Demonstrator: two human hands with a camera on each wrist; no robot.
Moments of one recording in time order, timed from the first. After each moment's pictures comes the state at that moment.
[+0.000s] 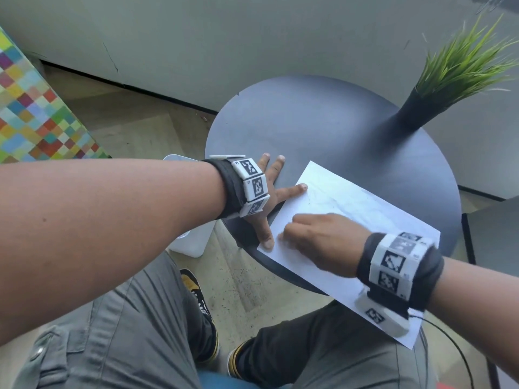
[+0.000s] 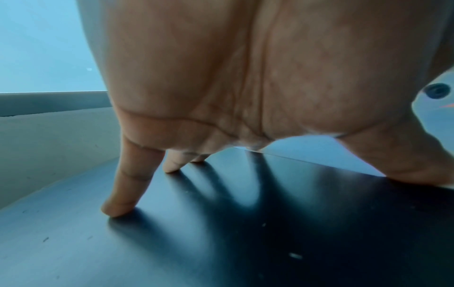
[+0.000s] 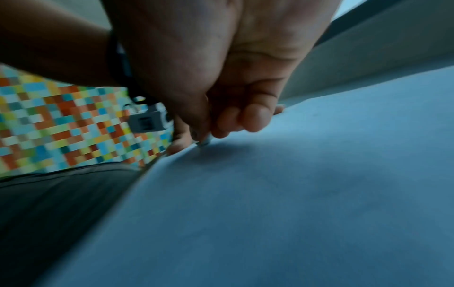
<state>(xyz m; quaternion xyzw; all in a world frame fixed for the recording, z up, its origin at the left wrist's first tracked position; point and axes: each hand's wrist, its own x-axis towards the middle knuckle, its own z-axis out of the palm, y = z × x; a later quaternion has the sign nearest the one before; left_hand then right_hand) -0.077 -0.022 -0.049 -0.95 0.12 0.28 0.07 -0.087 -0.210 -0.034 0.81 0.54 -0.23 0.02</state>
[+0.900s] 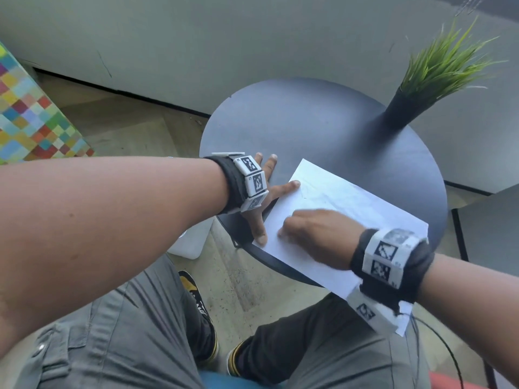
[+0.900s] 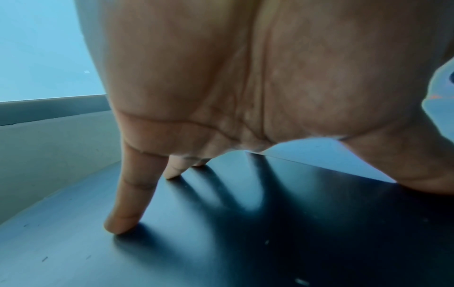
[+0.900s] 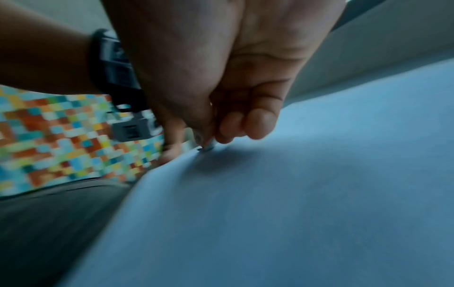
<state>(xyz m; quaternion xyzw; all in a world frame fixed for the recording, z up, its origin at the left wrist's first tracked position) -0.077 -0.026 -0.041 -0.94 0.12 0.29 0.10 -0.090 -0.220 -0.036 0.85 0.48 -0.23 -0.02</state>
